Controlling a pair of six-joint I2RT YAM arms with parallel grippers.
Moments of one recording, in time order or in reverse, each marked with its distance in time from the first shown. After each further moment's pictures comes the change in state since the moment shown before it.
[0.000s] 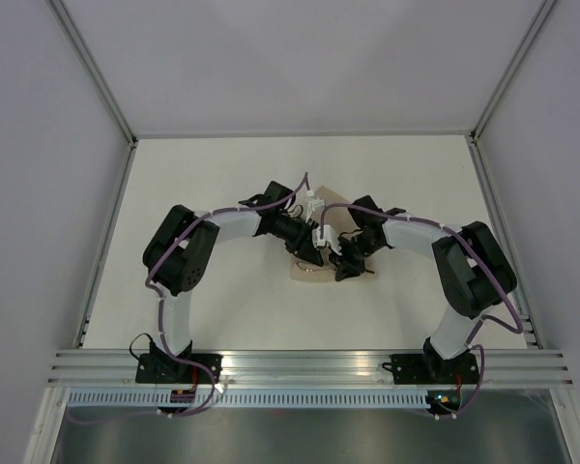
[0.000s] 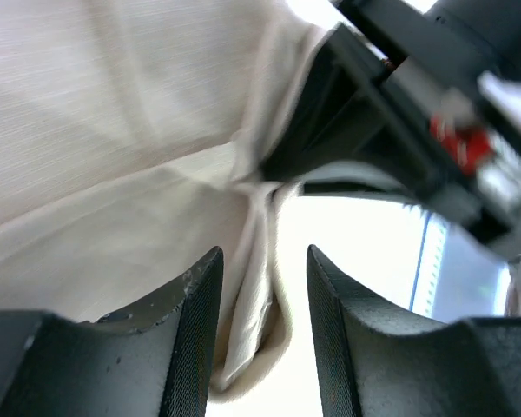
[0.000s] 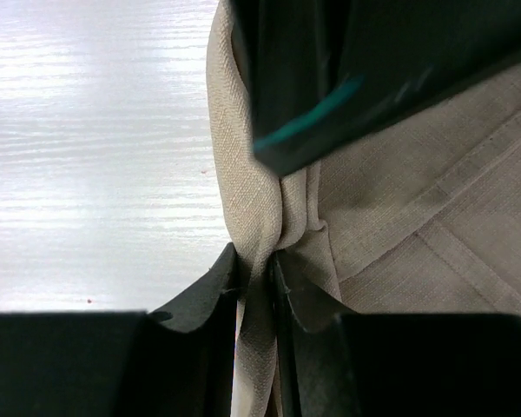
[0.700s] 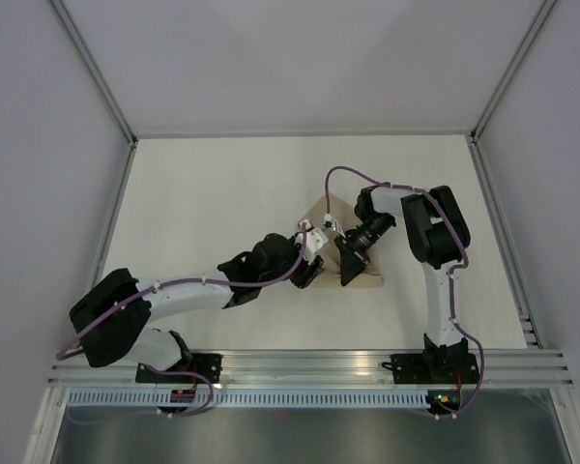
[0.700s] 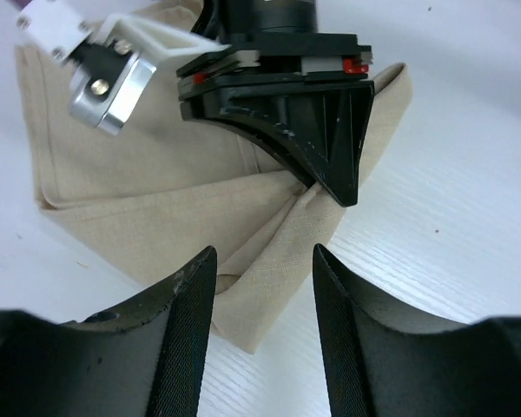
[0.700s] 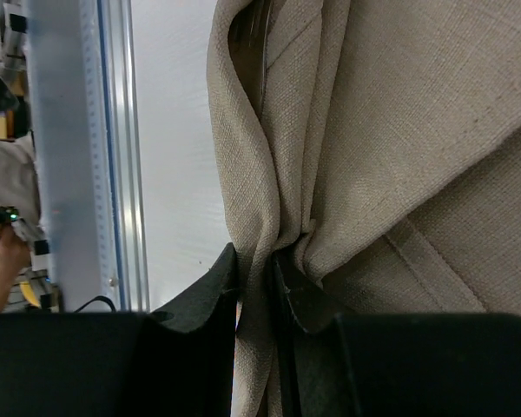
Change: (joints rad) left arm -0.326 -0.628 -0.583 0.531 -0.884 0.027; right arm -0.148 0.493 0.454 -0.721 -0.284 -0.205
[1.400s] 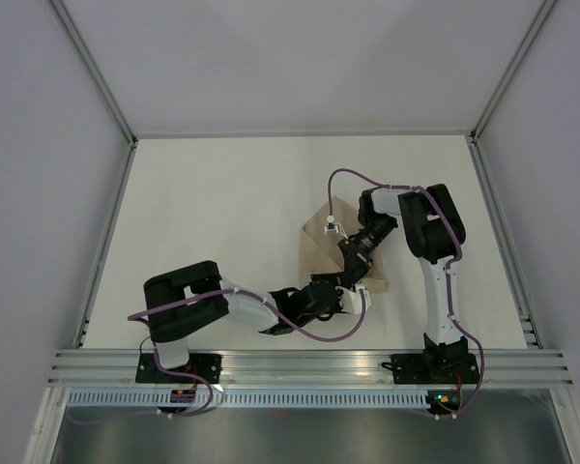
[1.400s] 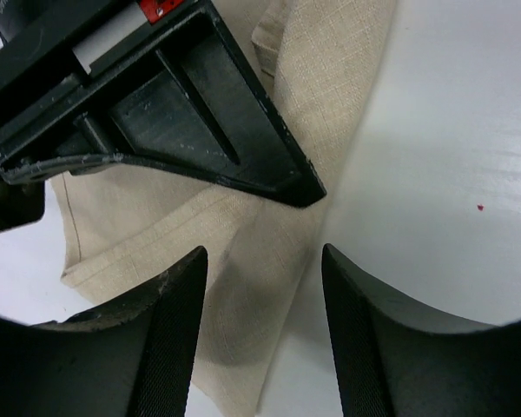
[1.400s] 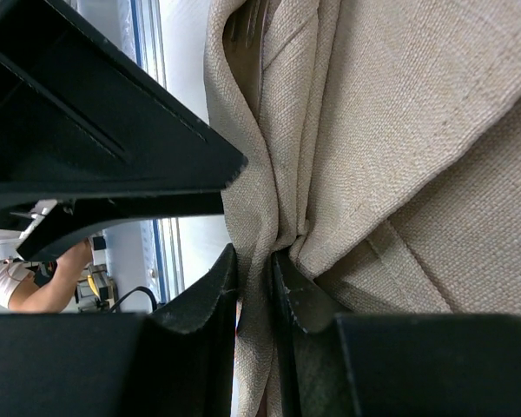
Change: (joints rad) left arm -0.344 0.387 0.054 0.232 -0.422 0.469; right arm -0.032 0.085 0.031 -0.135 -0.015 -0.020
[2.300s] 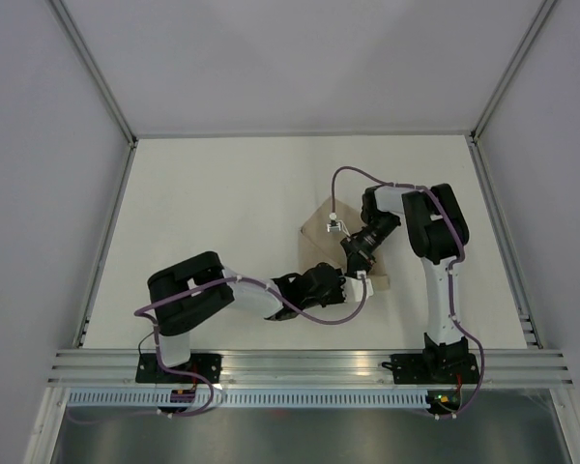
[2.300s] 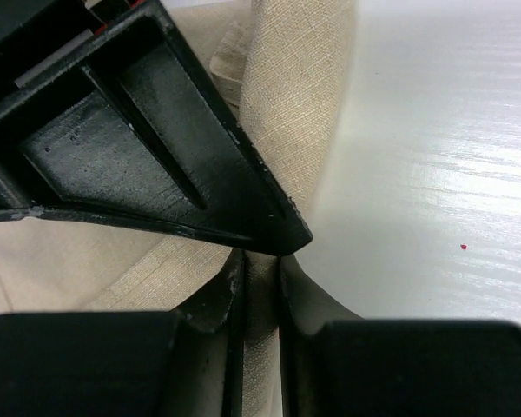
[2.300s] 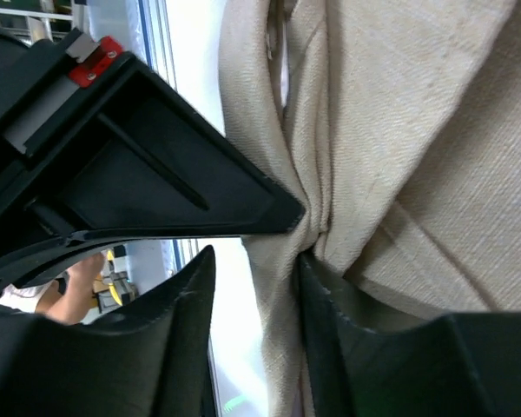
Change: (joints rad) left arm 0.080 0.064 0.080 -0.039 0.217 -0.035; right arm -0.019 -0.004 0.005 -0.026 -0.001 0.049
